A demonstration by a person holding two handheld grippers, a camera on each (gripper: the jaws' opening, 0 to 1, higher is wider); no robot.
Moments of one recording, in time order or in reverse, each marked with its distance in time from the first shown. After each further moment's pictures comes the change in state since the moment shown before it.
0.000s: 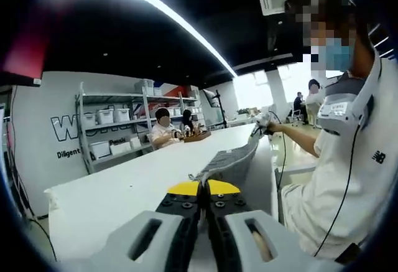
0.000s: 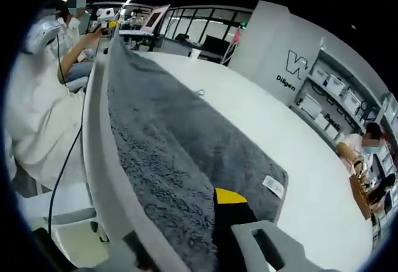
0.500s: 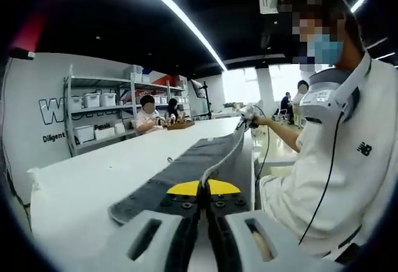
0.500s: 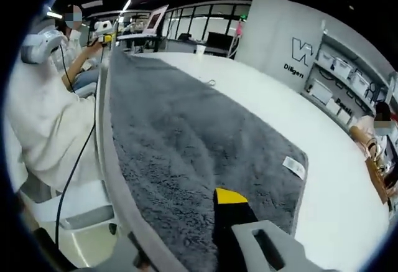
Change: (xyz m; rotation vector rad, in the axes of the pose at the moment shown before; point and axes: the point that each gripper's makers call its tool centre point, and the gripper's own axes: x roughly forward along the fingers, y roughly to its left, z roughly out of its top) left arm -0.013 -0.033 -0.039 -0.070 0.056 -0.111; right arm 0.000 0.022 -0.022 0.108 0.017 0.103
